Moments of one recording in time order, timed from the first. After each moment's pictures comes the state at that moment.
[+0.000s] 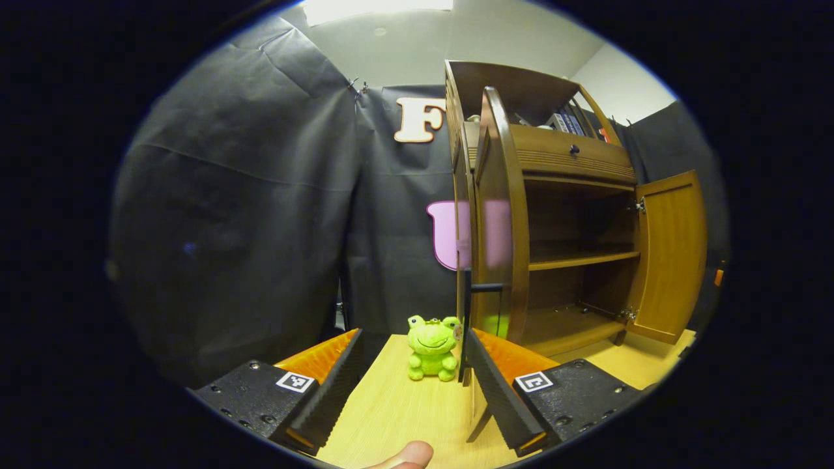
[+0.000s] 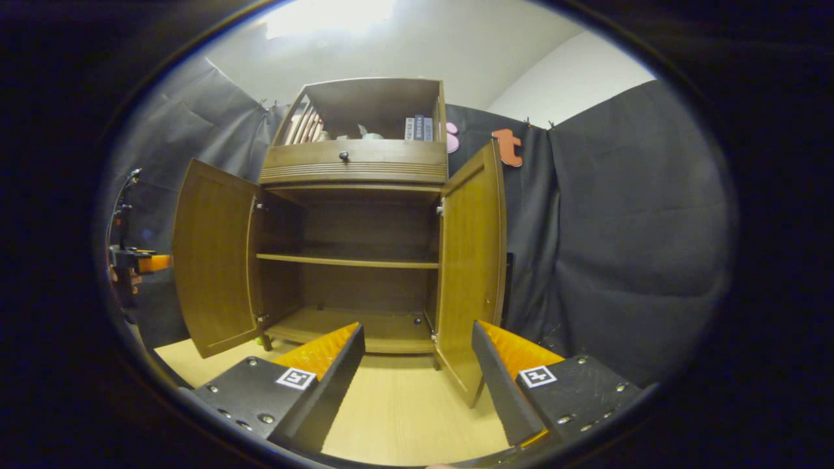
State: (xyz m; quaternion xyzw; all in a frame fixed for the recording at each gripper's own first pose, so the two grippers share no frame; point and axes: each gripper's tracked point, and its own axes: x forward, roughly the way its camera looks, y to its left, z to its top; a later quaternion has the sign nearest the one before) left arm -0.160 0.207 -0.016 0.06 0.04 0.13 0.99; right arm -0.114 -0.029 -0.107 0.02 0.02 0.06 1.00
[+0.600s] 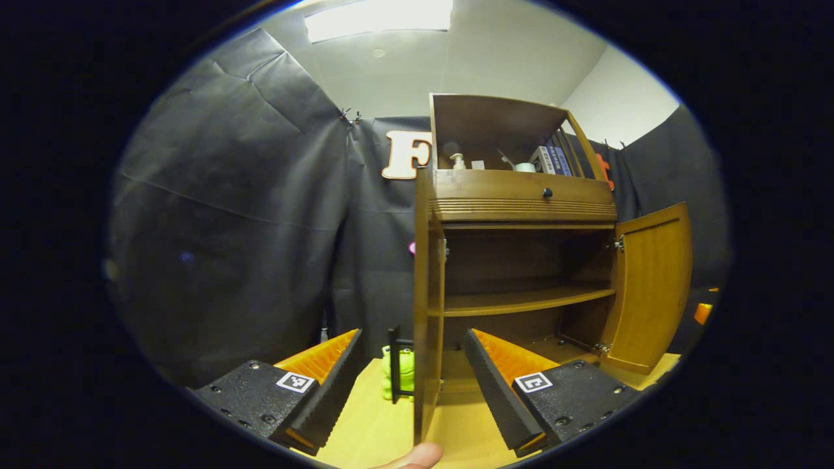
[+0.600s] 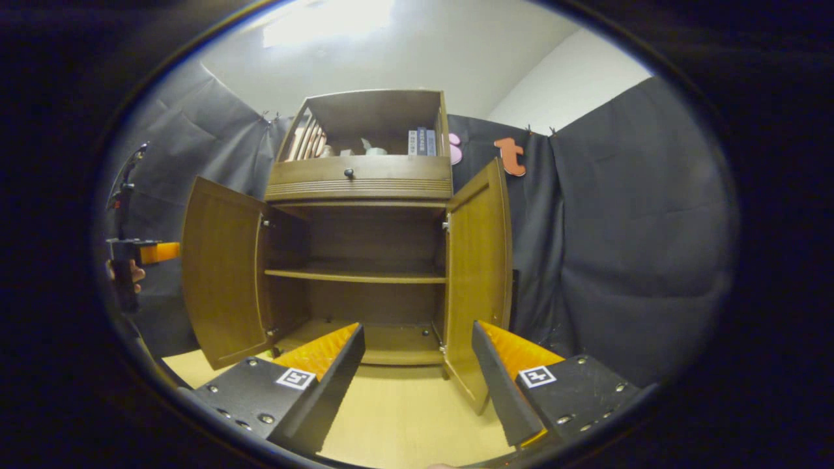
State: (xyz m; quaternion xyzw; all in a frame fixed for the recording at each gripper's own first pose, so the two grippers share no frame) left arm -0.158 0.119 0.034 0.05 -0.02 0.11 0.99; right arm -0.118 -0.014 -0.086 0.04 -0.01 0.09 0.99
